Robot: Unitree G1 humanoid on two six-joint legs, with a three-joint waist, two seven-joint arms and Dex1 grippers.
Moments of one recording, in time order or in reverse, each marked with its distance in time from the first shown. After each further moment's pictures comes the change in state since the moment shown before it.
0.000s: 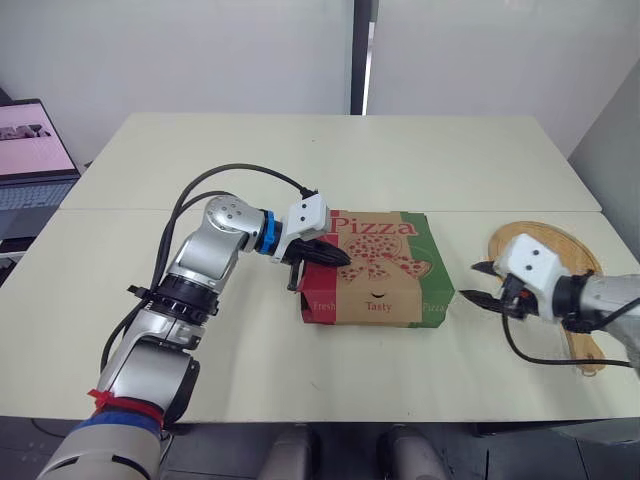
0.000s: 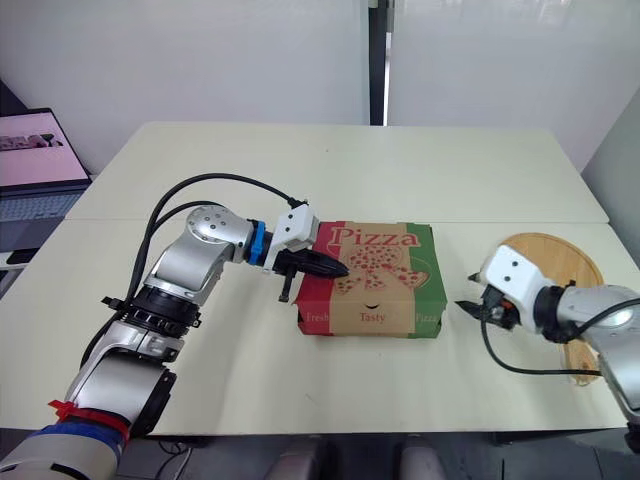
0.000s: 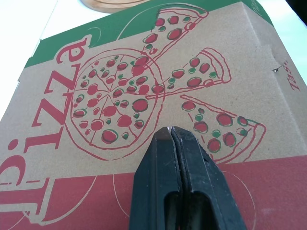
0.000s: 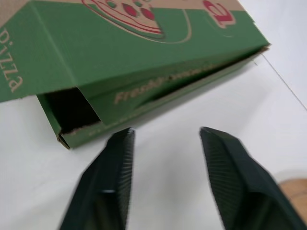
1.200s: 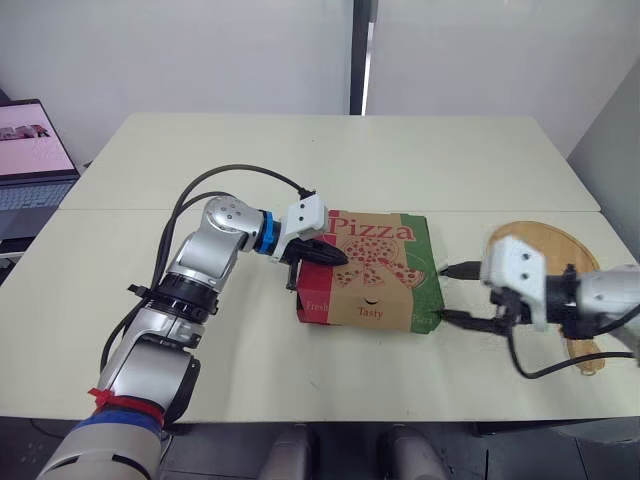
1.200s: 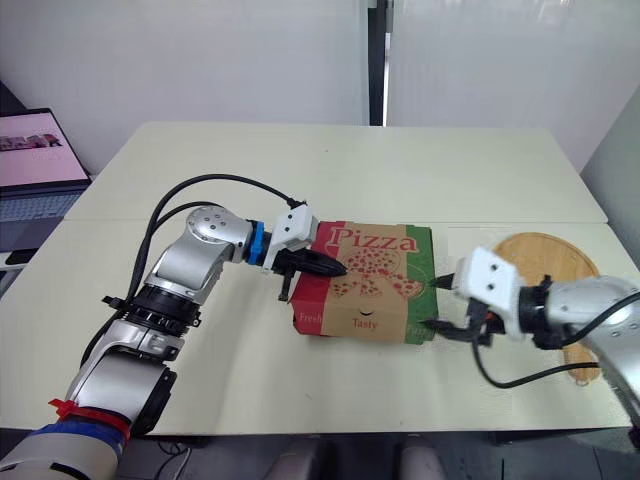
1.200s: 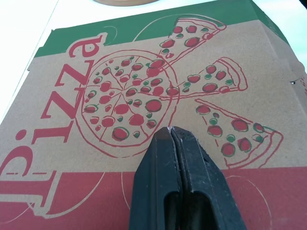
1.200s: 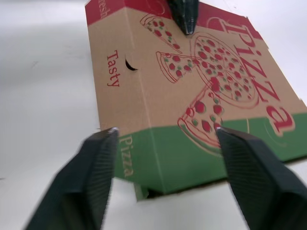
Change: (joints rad) left arm -0.005 0.001 0.002 0.036 0.014 -0.017 0.002; right arm -0.065 -0.037 0.058 -0.197 0.142 0.008 0.068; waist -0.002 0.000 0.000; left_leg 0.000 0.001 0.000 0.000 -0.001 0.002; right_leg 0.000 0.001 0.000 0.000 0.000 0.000
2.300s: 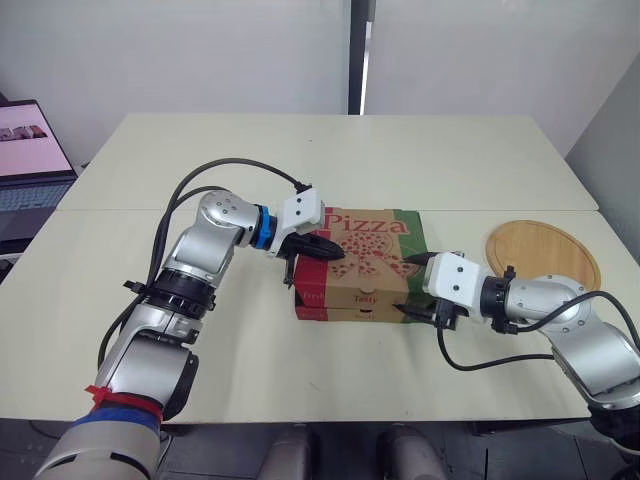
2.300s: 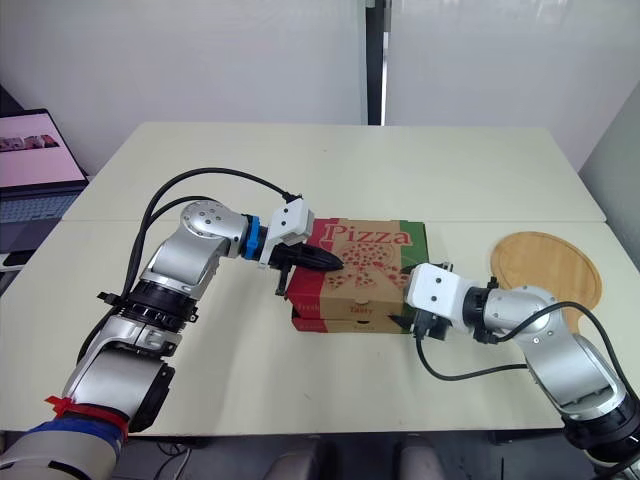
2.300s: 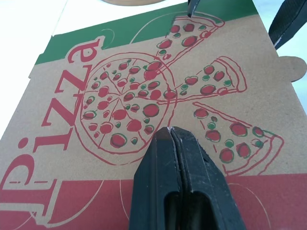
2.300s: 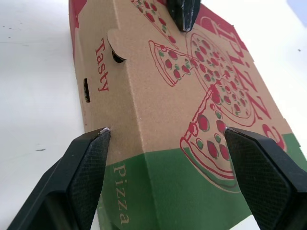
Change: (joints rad) left arm -0.021 0.009 0.012 0.015 0.001 -0.003 -0.003; right arm -0.081 0.173 0.183 0.116 -0.298 -0.145 -0.085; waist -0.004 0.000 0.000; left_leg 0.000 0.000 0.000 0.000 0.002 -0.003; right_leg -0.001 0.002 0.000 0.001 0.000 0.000
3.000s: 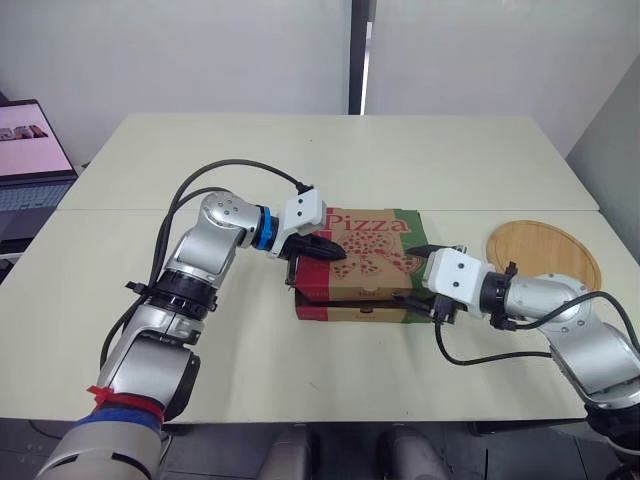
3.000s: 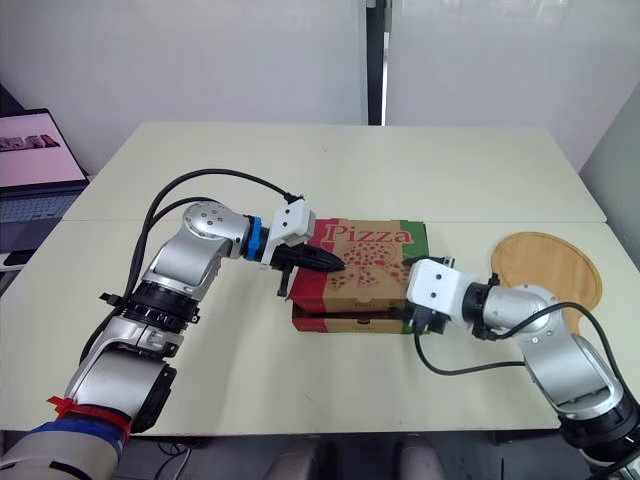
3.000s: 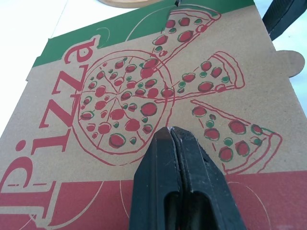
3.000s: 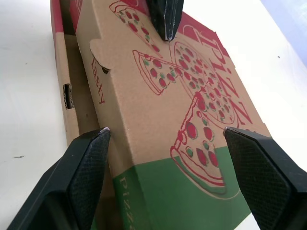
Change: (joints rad) left arm 0.010 -0.008 0.000 -0.009 0.004 0.000 0.004; right arm 0.018 0.021 0.007 -0.001 -0.049 -0.019 -0.023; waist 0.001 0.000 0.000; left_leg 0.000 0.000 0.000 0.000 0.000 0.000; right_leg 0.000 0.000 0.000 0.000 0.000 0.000
